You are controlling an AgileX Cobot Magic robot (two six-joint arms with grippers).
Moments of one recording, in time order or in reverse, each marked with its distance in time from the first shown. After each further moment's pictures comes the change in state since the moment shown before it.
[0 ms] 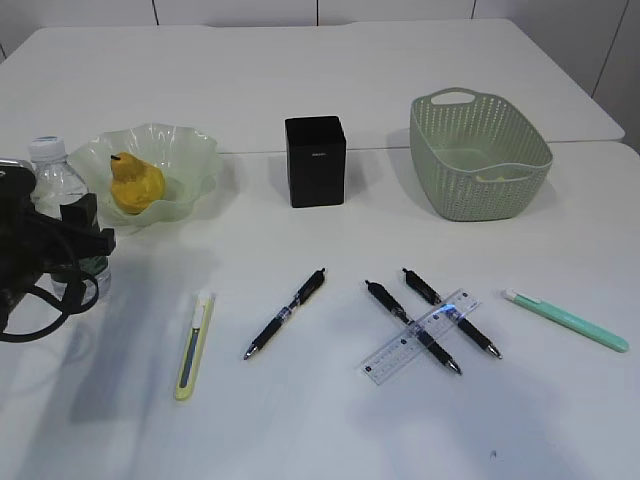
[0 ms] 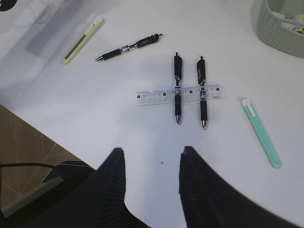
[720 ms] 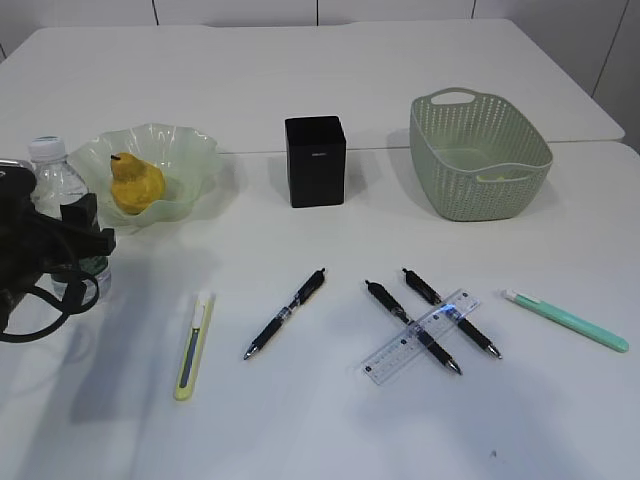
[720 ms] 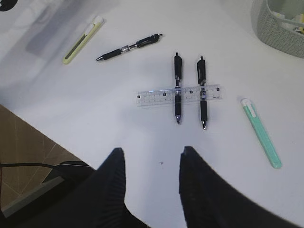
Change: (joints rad) left arm 0.000 0.000 0.000 0.000 -0.003 0.000; right arm 0.000 0.000 0.000 0.000 0.000 -0.002
